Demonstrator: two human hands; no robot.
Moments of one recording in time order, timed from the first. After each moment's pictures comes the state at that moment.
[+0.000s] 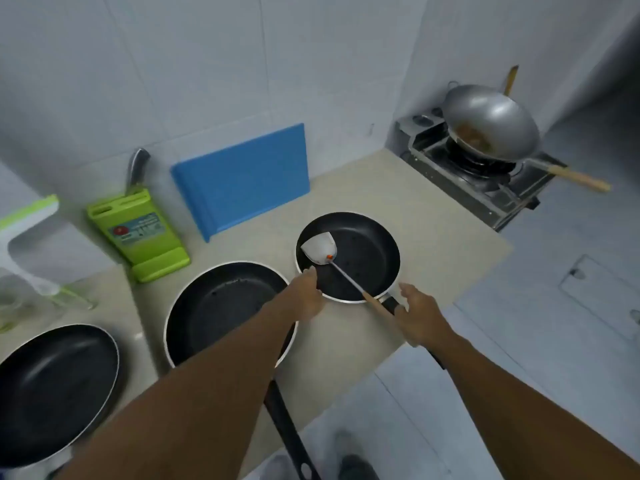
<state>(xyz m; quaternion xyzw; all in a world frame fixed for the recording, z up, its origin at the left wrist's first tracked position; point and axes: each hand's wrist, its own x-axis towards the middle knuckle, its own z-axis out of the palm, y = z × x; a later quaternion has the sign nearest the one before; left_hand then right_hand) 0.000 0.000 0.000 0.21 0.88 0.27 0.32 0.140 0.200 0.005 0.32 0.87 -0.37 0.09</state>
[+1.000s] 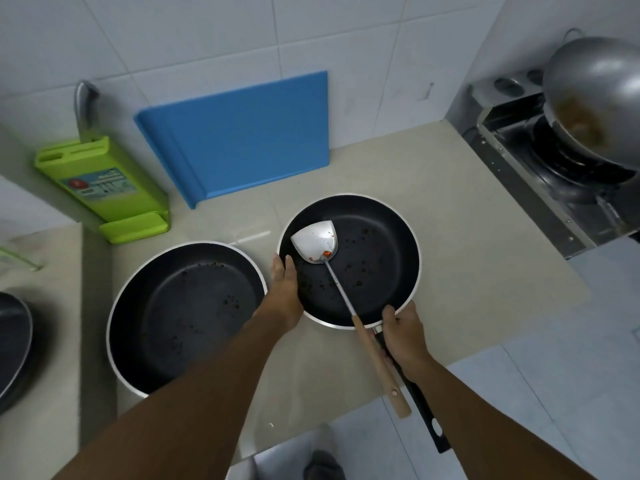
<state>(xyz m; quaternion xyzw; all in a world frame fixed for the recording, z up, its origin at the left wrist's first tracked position) -0.045 0.069 -0.128 0.04 0.92 0.29 0.26 0.056 0.275 -0.101 0.39 0.74 -0.54 0.12</state>
